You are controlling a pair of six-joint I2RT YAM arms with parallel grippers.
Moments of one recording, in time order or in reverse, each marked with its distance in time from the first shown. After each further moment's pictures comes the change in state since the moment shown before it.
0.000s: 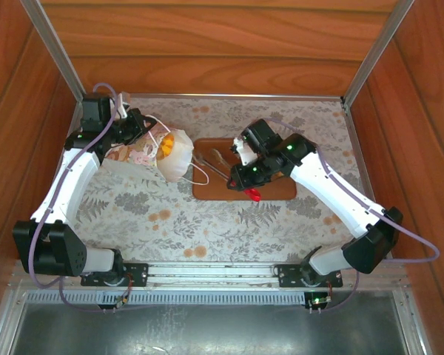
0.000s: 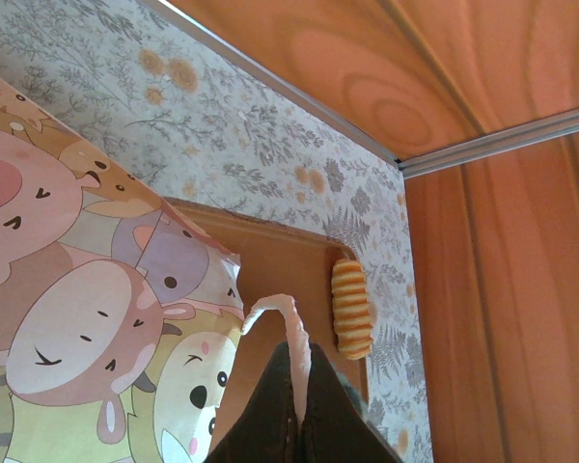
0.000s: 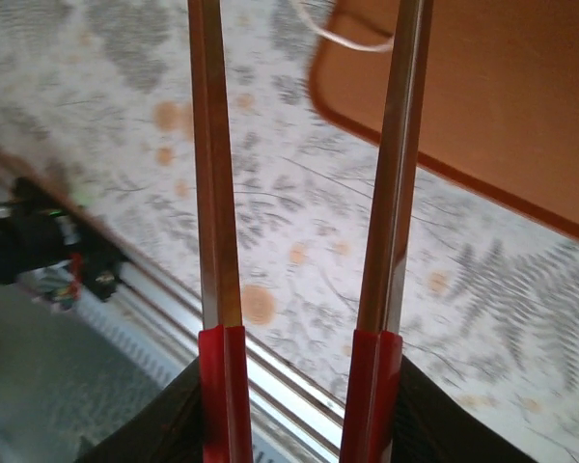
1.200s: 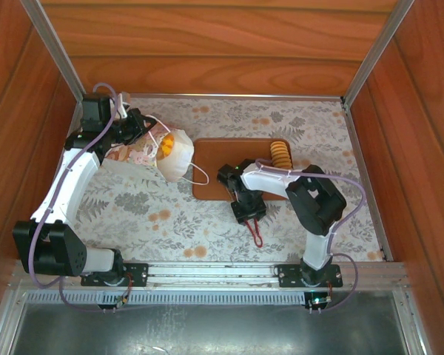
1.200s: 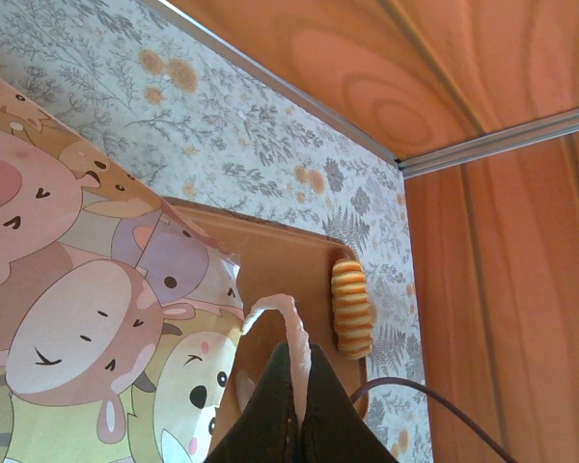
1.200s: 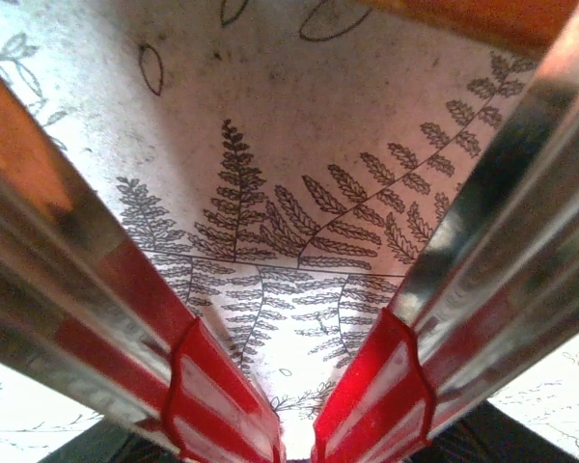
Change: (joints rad) left arm 0.000 0.000 0.000 0.000 0.000 0.000; right arm 0.083 0.440 -0.283 0.021 0.367 0.136
